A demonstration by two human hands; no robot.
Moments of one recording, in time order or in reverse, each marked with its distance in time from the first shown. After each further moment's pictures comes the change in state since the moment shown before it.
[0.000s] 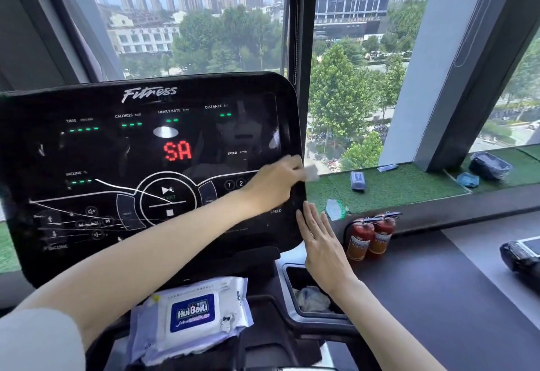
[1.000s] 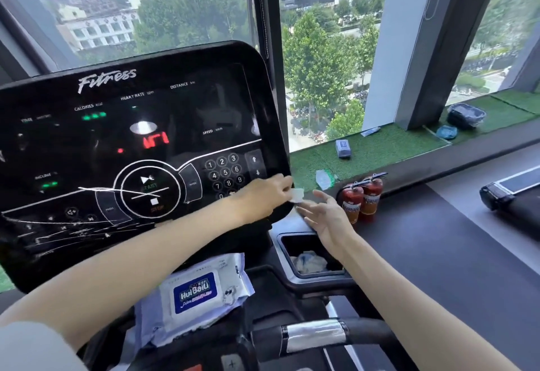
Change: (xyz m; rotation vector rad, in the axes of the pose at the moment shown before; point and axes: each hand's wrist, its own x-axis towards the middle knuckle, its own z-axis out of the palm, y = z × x) left_hand -0.043 0.024 0.033 0.159 -0.328 0.249; right_hand -0.008 0.004 -0.015 1.840 0.093 1.048
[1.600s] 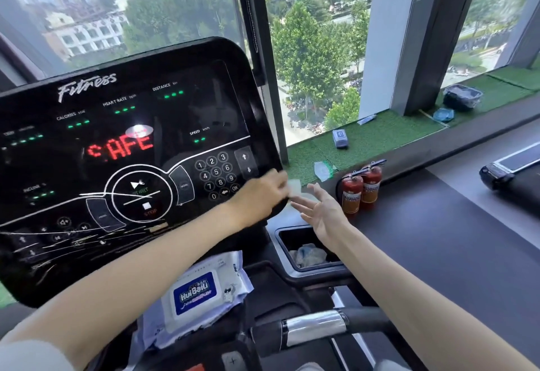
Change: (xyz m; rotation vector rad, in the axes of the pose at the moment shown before) left_hand 0.004 0.006 0.015 0.019 0.145 -0.026; right_hand 0.009 0.006 -0.005 0.046 -0.003 0.097
